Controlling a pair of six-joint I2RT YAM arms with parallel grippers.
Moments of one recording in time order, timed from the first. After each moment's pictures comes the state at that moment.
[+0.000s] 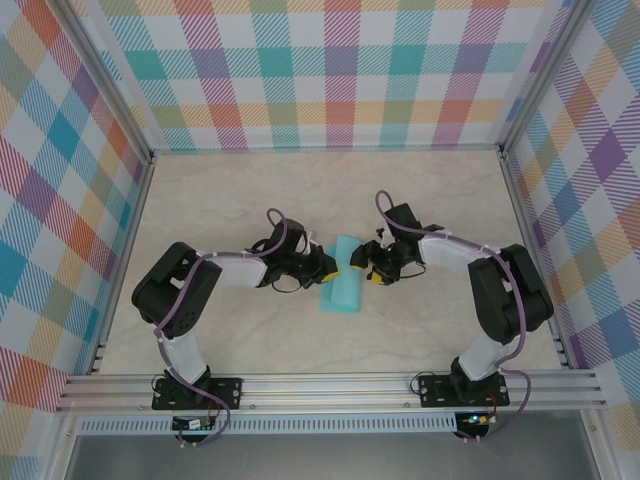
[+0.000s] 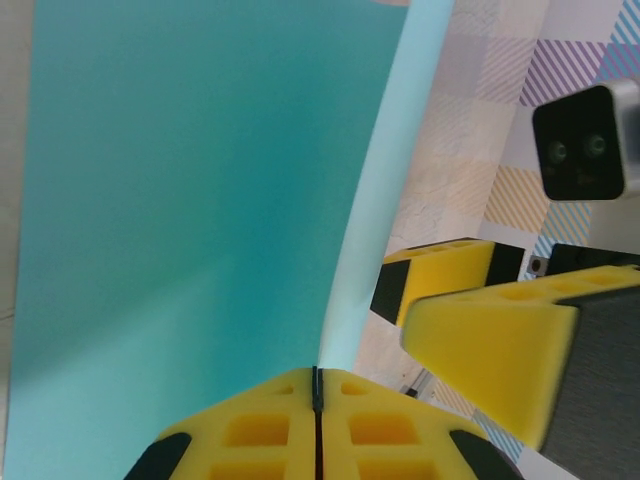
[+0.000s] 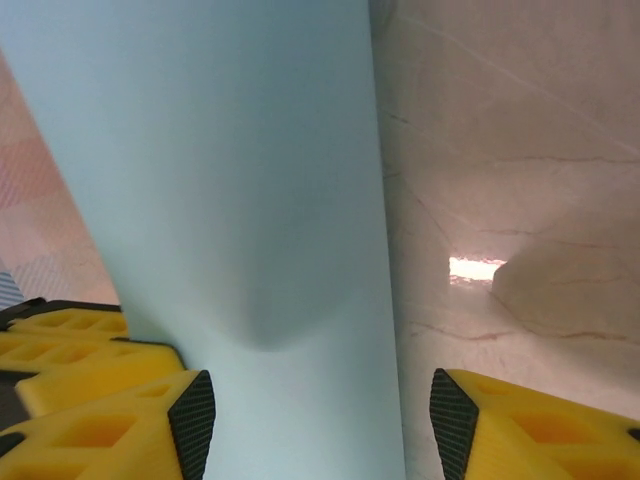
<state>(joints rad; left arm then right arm) -0.60 1.80 0.86 0.20 0.64 -1.12 0.43 1.69 0.95 -0.44 -0.55 0.79</state>
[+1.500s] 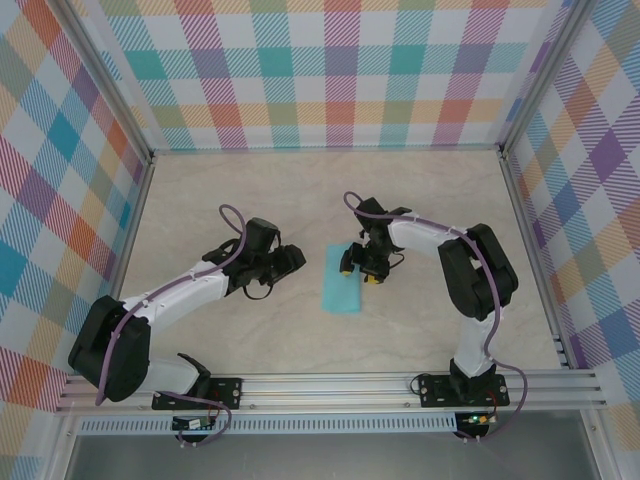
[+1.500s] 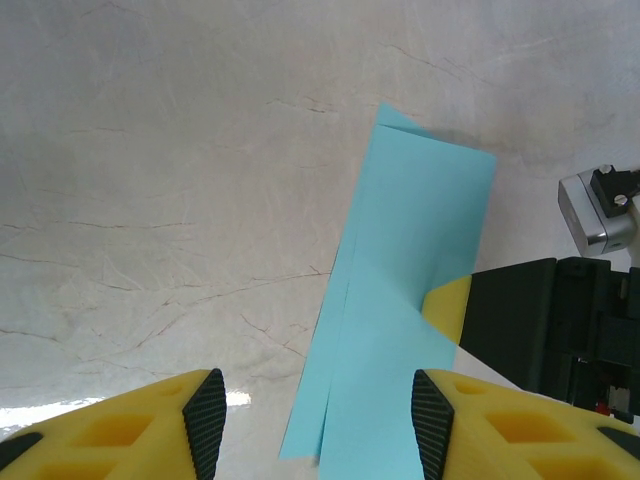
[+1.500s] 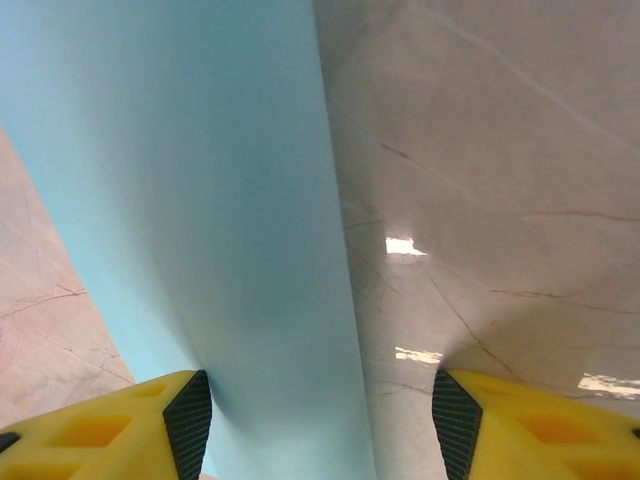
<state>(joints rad) -0.56 1.35 0.81 -0.33 0.16 -0.99 0.54 1.90 1.23 -0.75 -0.33 0.71</state>
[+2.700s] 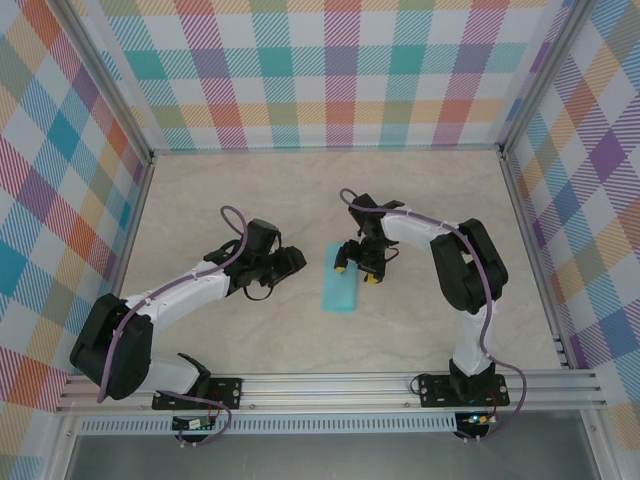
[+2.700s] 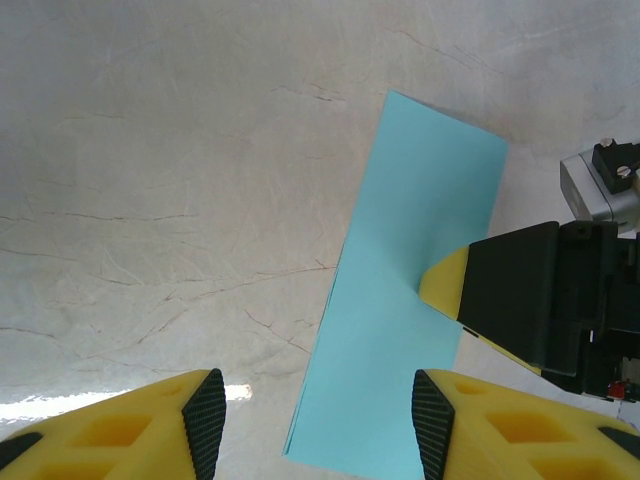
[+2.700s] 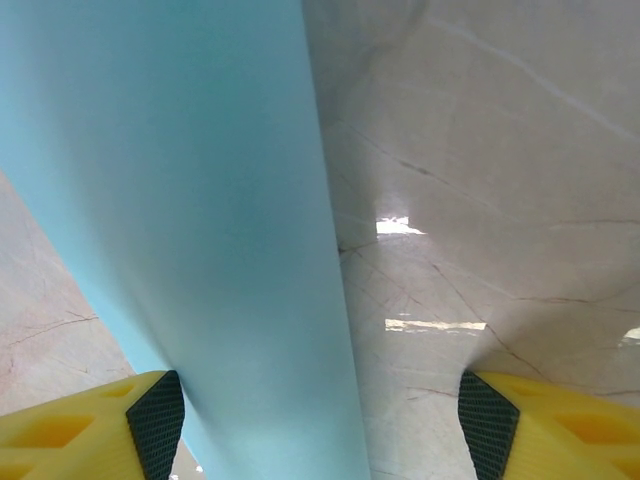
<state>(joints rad) -0.56 1.37 0.80 -0.32 0.17 -0.99 0.55 1.97 1.34 -0.84 -0.33 0.76</state>
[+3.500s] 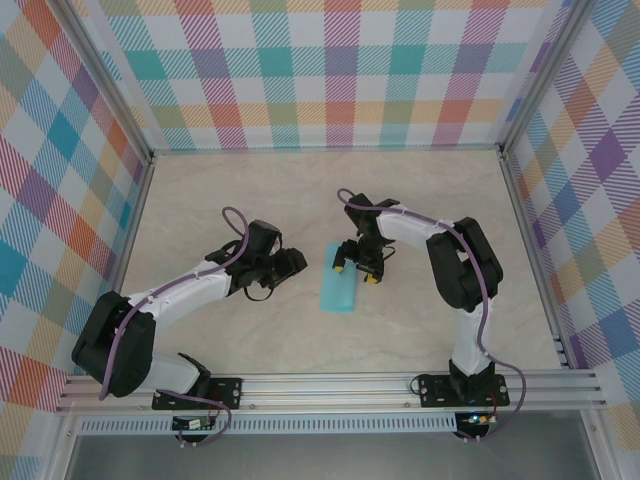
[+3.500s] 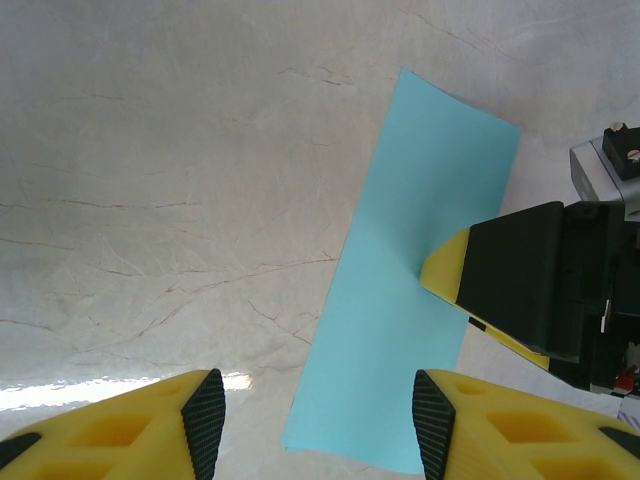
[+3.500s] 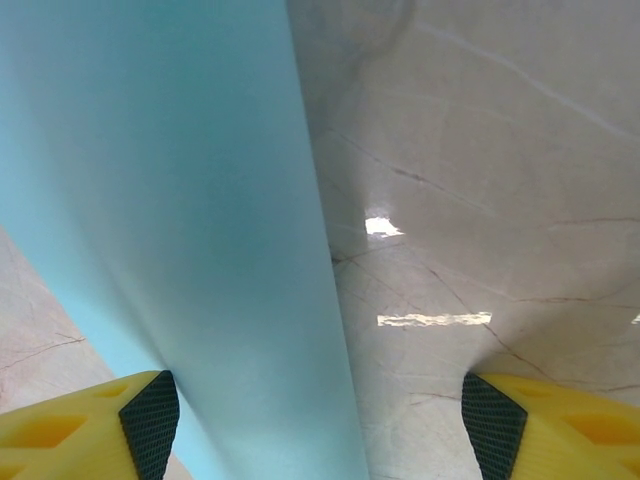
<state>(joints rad) -0.56 1.38 0.79 -0.32 0.19 -1.00 0.57 2.01 1.38 -0.89 -0.29 0.80</state>
